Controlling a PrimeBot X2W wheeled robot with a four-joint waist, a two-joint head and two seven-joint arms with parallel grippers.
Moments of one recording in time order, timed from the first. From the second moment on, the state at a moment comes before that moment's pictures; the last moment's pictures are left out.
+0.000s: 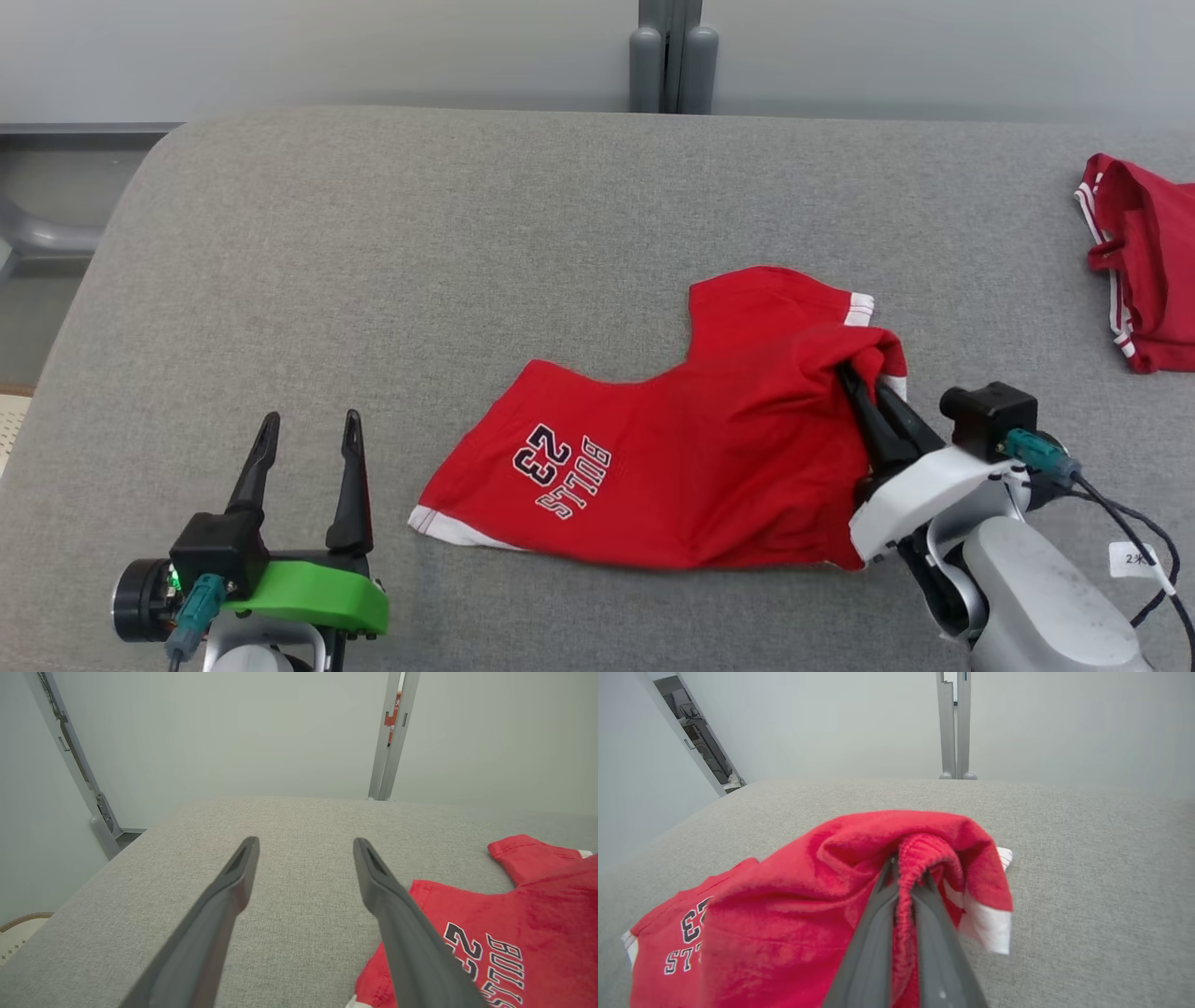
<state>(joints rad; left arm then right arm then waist) -0.08 0.05 -0.02 0.22 -0.14 -0.09 -0.26 -0.32 -0.23 0.36 0.47 0.43 0.13 -0.26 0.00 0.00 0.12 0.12</state>
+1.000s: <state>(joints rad) -0.11 0.05 -0.08 0.24 -0.17 -0.07 -0.26 -0.45 -0.24 0.24 0.66 0.44 0.13 -0.26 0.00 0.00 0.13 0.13</state>
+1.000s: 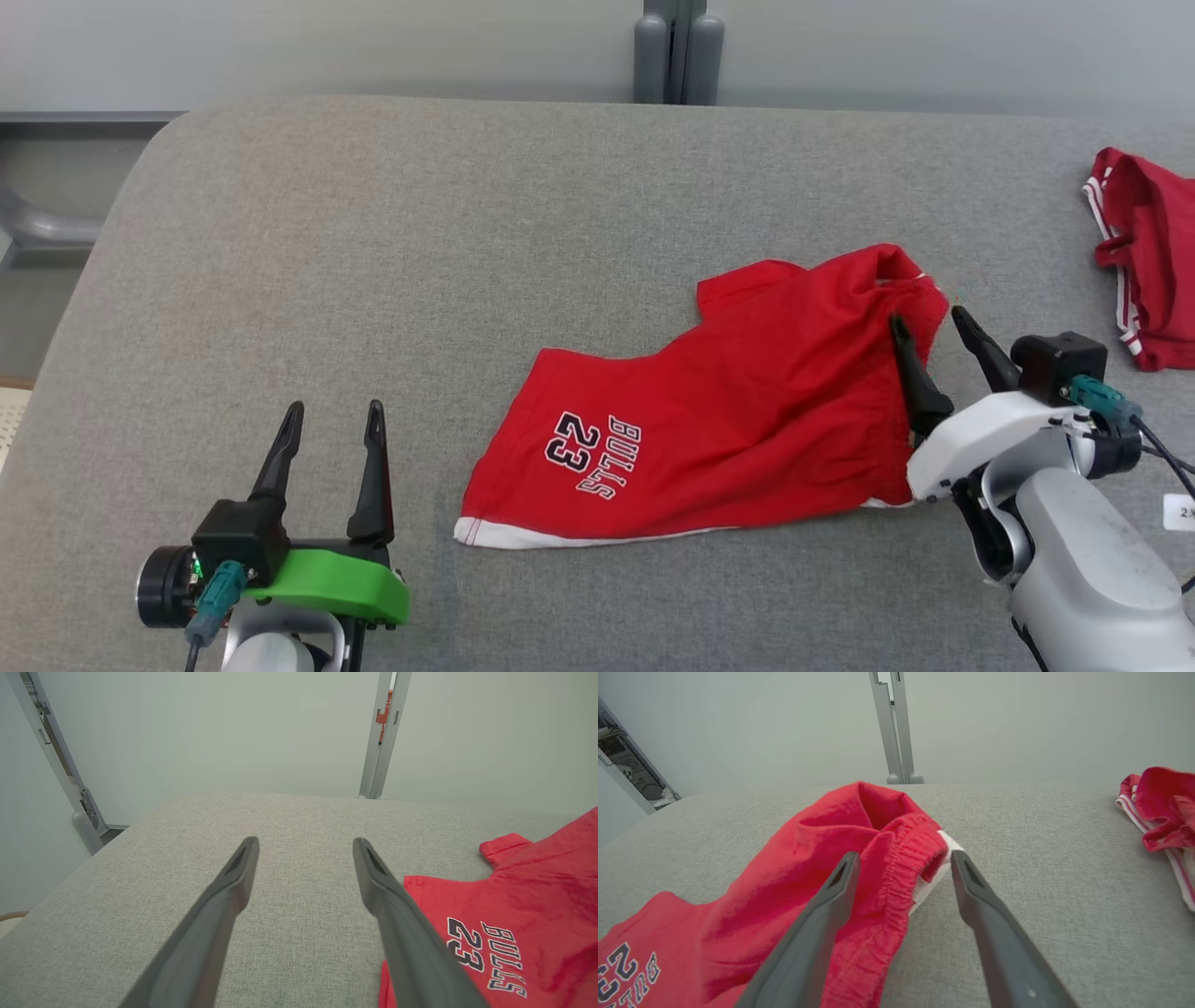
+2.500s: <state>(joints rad) -0.06 0.05 -0.03 0.23 -0.14 -0.09 -0.26 -0.10 -0.31 0.39 0.40 0.33 0.13 -0.26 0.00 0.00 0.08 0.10</state>
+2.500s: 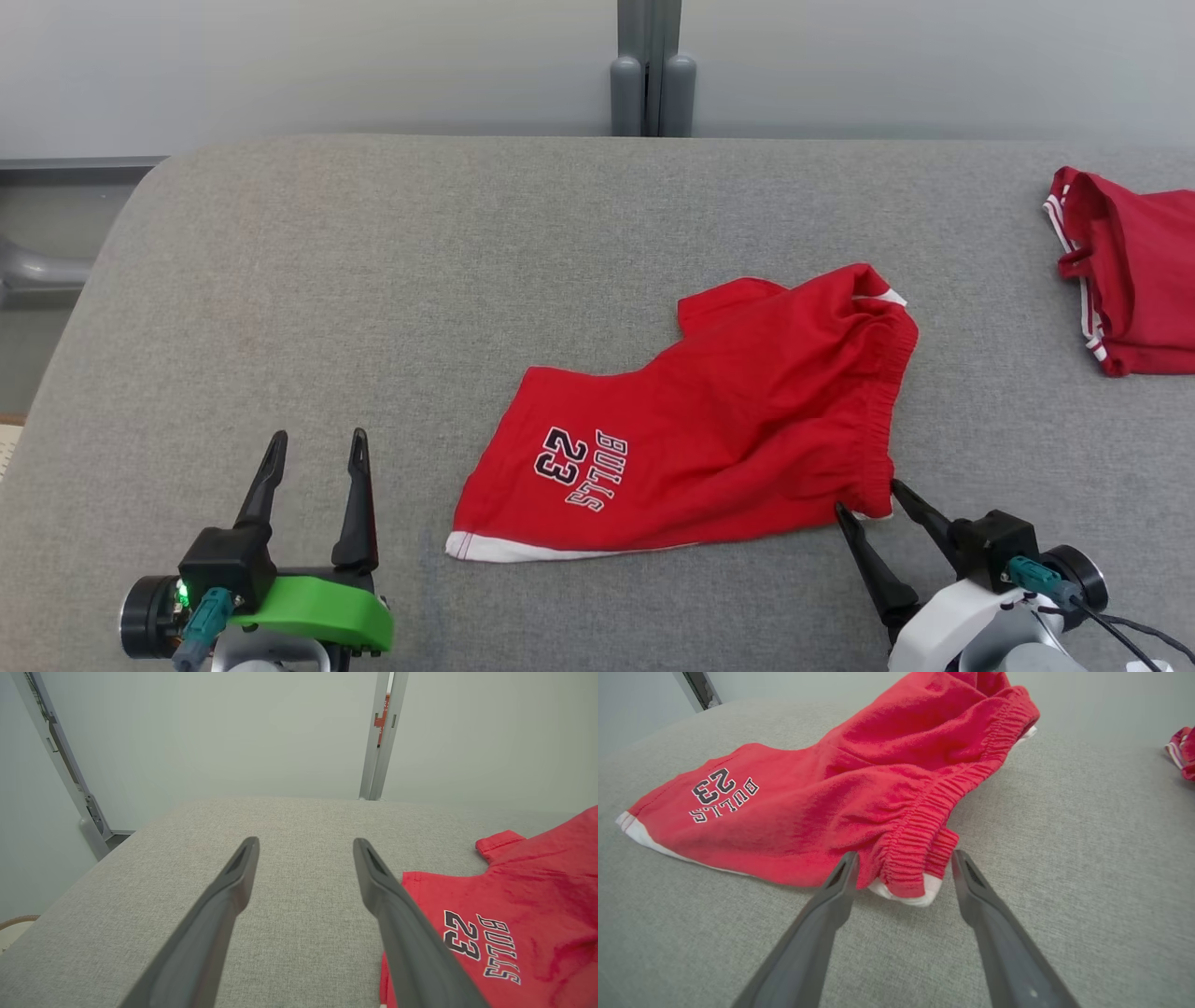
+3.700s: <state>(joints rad) -0.05 0.05 -0.06 0.24 -0.17 -0.08 -0.26 0.03 -0.42 0.38 0.21 0.58 0.13 -0.18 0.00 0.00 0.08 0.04</state>
